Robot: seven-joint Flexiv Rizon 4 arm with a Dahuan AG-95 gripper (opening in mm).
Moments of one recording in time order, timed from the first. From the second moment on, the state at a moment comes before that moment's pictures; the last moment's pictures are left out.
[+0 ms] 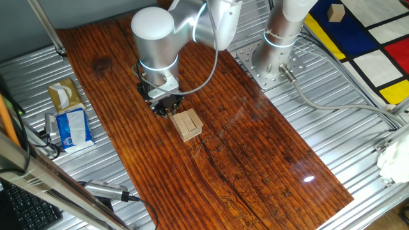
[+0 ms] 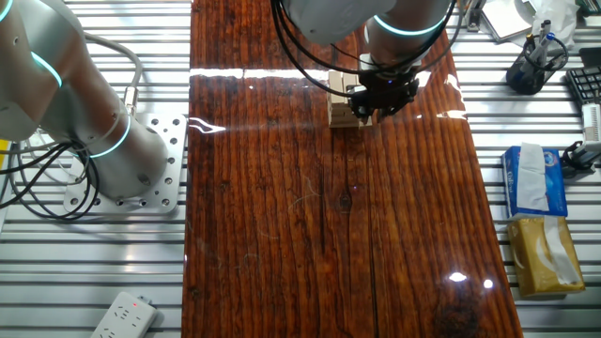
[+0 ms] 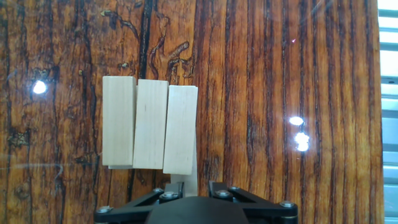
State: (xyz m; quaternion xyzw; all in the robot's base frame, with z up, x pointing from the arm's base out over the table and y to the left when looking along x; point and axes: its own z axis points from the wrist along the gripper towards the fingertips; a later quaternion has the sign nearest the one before) arm 0.501 0.068 0.069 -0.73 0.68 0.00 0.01
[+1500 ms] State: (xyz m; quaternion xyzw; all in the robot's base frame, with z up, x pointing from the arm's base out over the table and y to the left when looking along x) arm 0.500 0.067 0.068 -0.74 0.67 0.00 0.01
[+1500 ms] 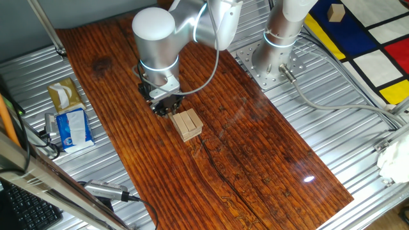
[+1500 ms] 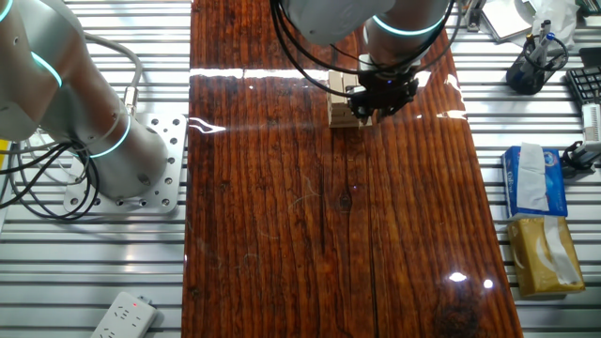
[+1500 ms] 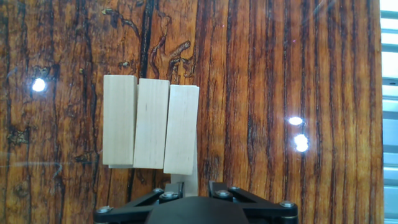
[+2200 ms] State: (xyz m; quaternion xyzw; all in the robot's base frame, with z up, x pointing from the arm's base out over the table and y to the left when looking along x) arm 0.496 0.065 0.066 -0.74 0.67 0.00 0.01
